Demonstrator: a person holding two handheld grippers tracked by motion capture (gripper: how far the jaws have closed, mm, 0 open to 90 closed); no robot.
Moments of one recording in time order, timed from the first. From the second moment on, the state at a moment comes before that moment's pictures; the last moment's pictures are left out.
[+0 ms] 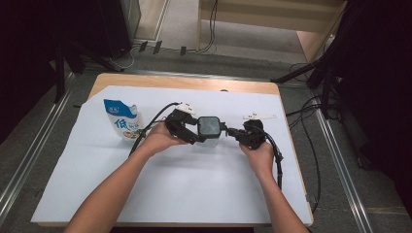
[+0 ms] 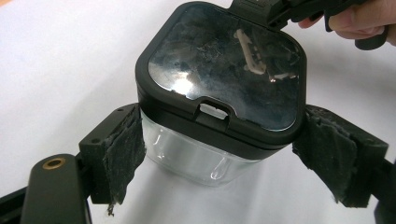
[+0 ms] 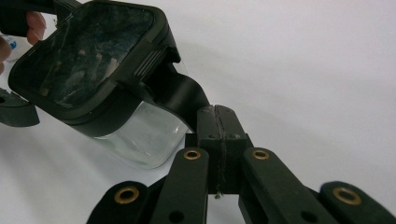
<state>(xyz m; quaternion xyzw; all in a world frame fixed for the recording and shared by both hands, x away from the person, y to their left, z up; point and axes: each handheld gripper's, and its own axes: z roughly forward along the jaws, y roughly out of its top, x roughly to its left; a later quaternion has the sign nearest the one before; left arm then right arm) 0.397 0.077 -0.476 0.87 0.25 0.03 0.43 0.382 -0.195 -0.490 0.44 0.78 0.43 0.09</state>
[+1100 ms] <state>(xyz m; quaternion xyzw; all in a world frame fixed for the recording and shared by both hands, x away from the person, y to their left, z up) 0.397 0.086 -0.442 0.87 0.24 0.01 0.43 0.381 -0.193 -0.489 0.44 0.78 0.43 0.08</state>
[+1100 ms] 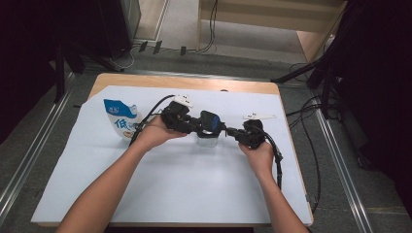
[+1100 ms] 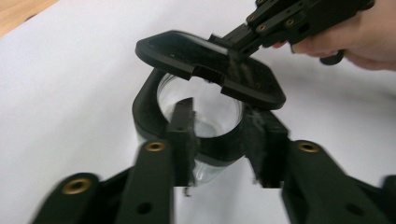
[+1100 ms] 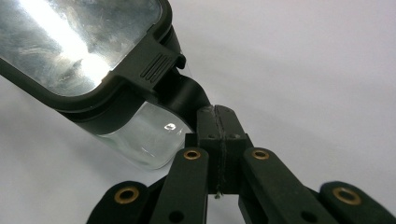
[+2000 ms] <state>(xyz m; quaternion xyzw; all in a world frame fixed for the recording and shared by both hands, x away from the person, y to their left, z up) 0.408 0.034 -0.412 0.88 0.23 -0.01 0.41 0.379 -0.194 -0.493 0.45 0.77 0.45 0.07</state>
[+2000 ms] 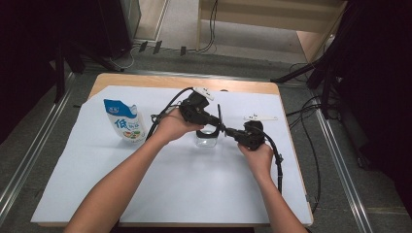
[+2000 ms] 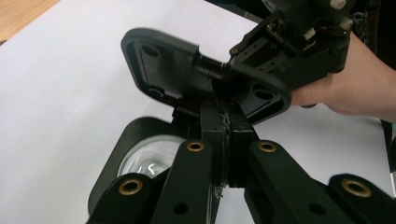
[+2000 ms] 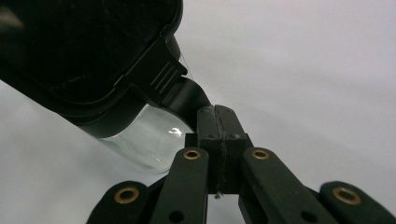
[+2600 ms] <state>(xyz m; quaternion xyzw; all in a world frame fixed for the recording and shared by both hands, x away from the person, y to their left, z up) 0.415 0.017 -0.423 0.88 0.23 -0.01 0.41 0.374 -0.193 -0.496 0.46 0.75 0.46 0.08</state>
